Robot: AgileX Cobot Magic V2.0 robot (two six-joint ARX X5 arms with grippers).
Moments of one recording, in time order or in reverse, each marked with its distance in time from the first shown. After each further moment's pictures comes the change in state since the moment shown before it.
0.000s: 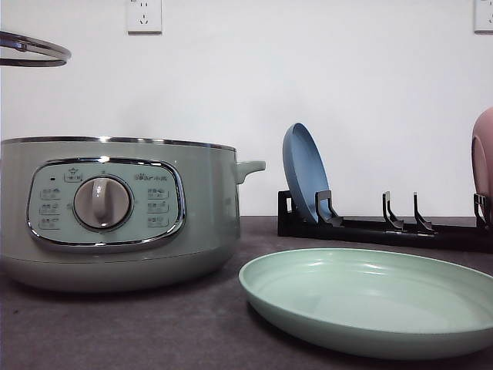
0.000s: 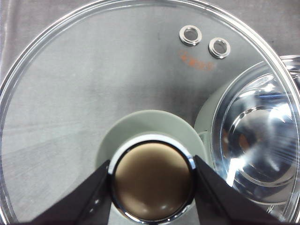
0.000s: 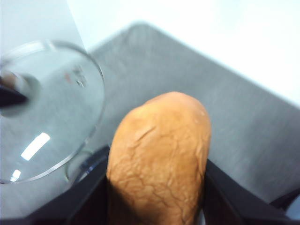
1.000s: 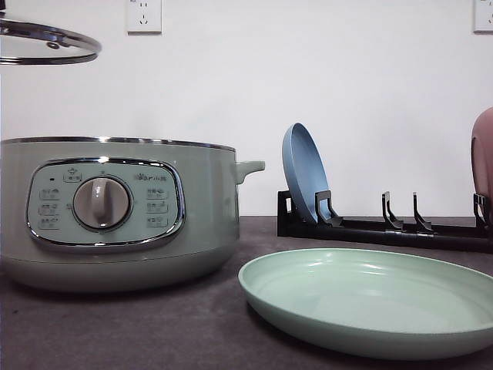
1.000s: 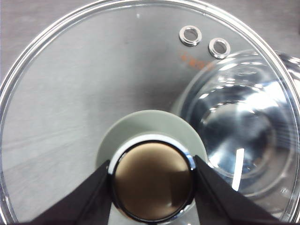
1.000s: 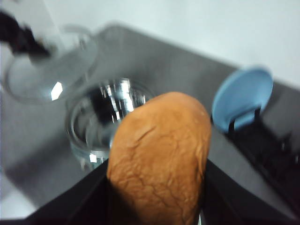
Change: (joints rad) left_arx -0.093 0.000 0.000 0.009 0.045 0.000; right_arx -0.177 -0.961 -1.073 0.000 -0.071 -0.026
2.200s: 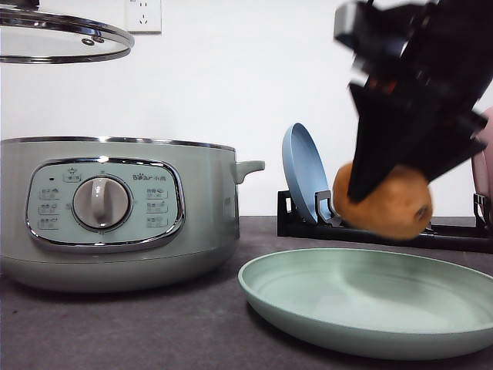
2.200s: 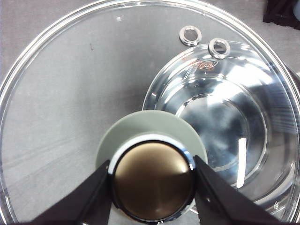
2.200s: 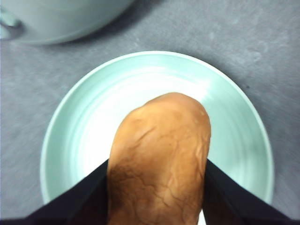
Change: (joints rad) left_arx -0.110 0.000 0.000 0.004 0.000 0.000; right_arx 0.000 0.131 -1.092 0.781 -0.059 0.010
